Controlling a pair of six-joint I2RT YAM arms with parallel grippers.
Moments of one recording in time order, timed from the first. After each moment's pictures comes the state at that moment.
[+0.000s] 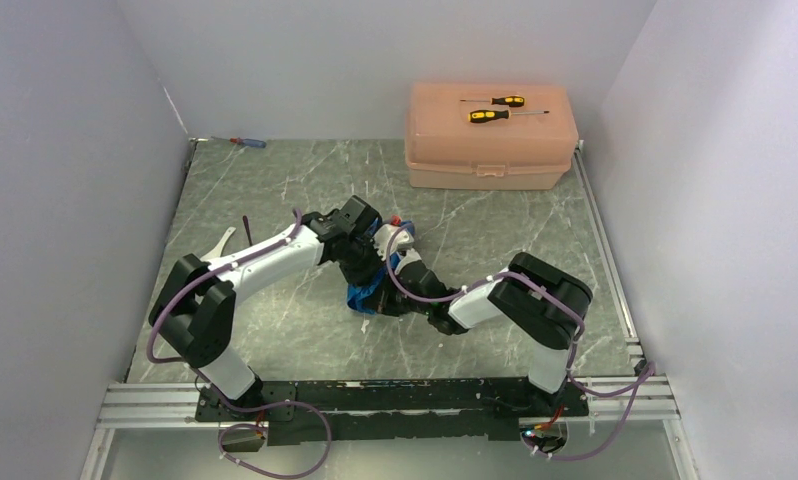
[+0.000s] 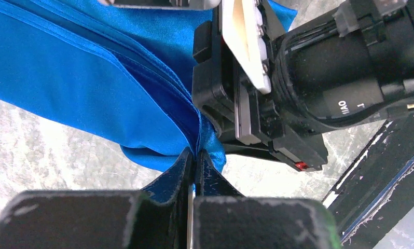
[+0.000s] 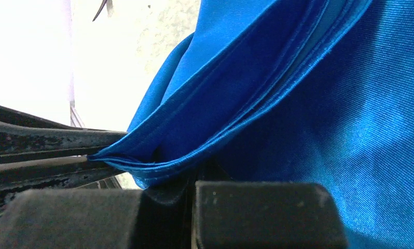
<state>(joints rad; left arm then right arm) -0.70 1.61 1.17 -0.67 0.27 0.31 0.93 1.81 0.61 0.71 -0.10 1.02</state>
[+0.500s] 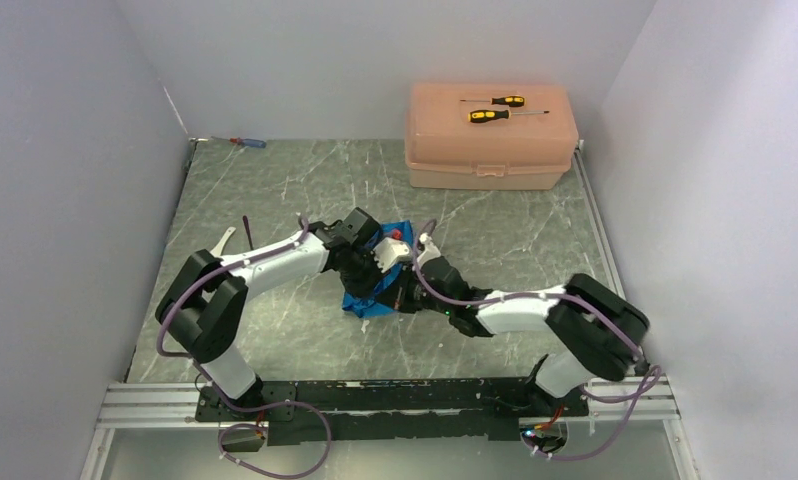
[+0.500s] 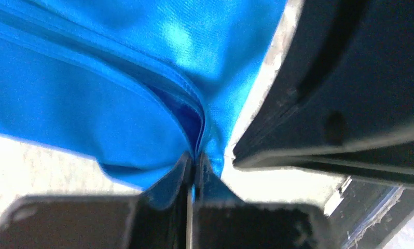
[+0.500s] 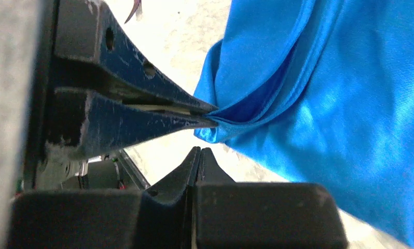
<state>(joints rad) -0.70 1.65 1.08 -0.65 0.30 0.32 0.91 1.57 0.54 0.57 -0.09 0.98</state>
